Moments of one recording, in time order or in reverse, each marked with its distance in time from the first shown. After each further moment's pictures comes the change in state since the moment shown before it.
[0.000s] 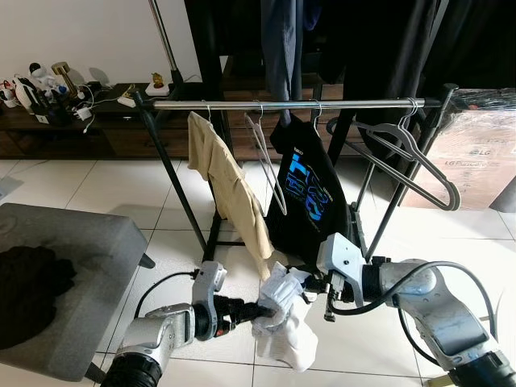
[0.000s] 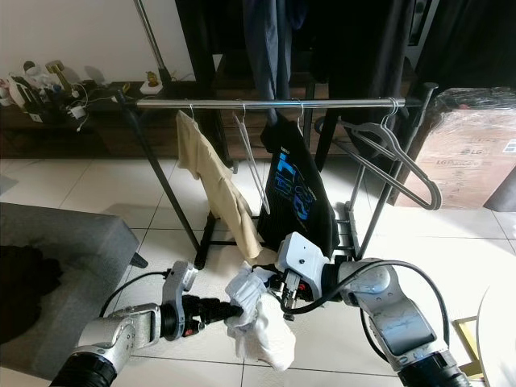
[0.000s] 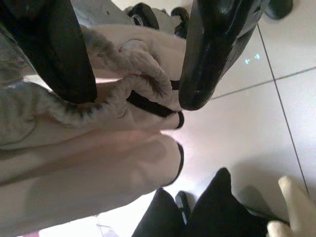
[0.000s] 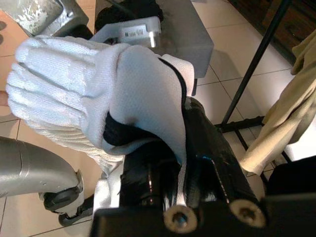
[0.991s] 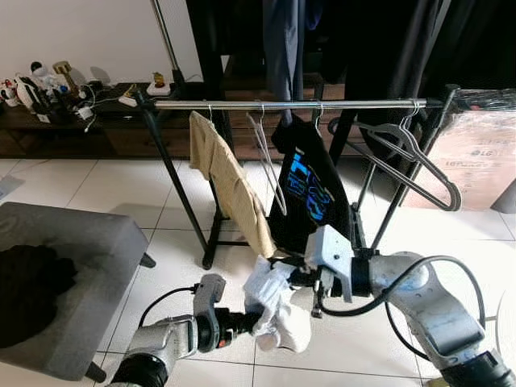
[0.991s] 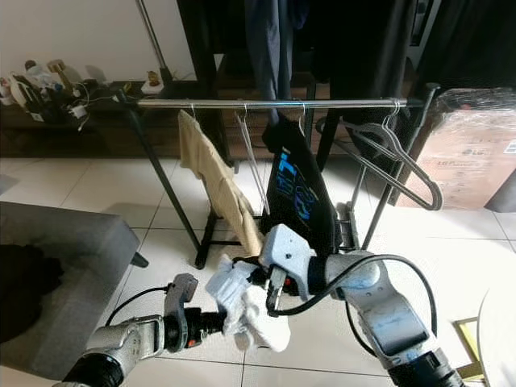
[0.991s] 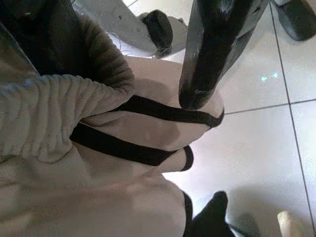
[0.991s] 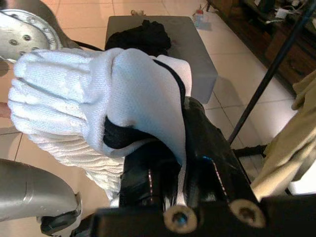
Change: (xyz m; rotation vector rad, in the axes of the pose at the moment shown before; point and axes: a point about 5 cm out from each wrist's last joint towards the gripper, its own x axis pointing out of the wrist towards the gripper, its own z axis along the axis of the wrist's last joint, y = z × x) left arm 0.009 0.008 -0.015 -0.127 0.016 0.019; right arm 0.010 0.010 0.031 -0.061 -0.083 0.032
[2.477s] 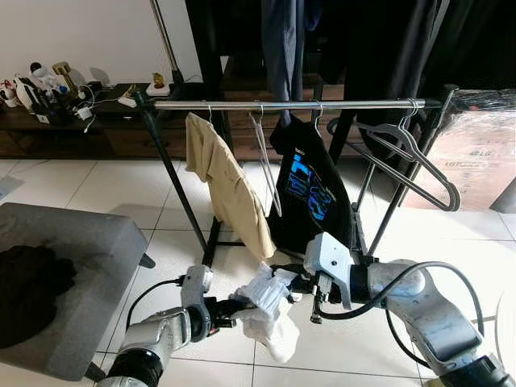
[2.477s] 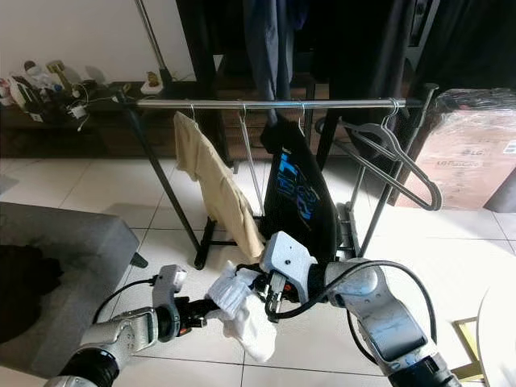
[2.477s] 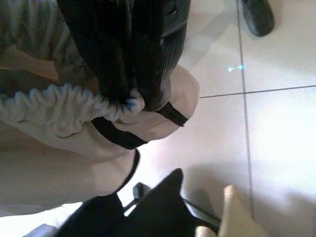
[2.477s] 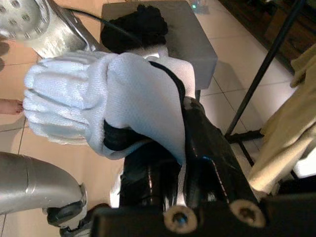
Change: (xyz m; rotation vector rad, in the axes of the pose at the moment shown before) left arm -0.009 0.019 0.013 0.020 -0.080 0.186; right arm -0.001 0.002 -0.020 0.056 0.058 -0.034
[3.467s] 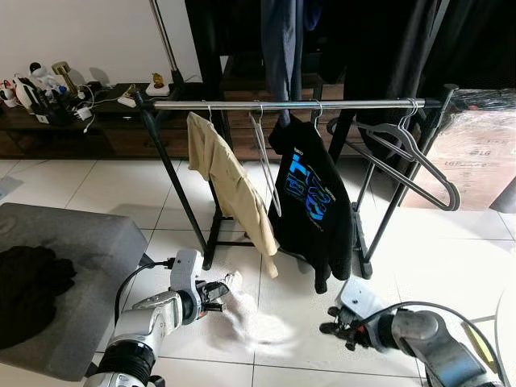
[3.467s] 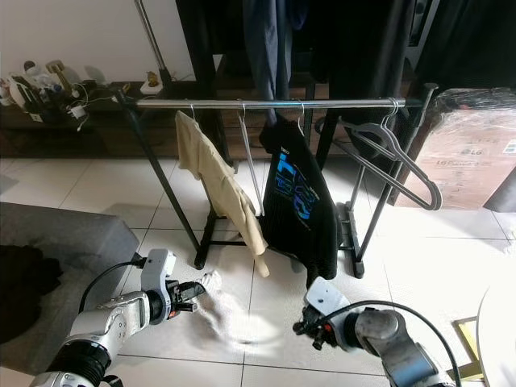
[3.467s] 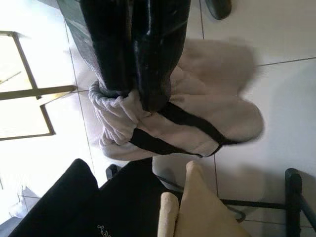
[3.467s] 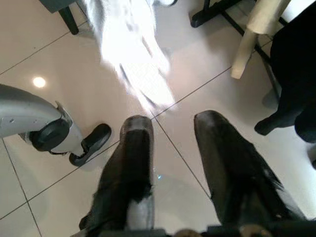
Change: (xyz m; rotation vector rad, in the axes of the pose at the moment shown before) left arm -0.011 0.004 0.028 0.106 -0.071 0.091; right arm -0.027 0.009 -0.122 0.280 0.444 -0.249
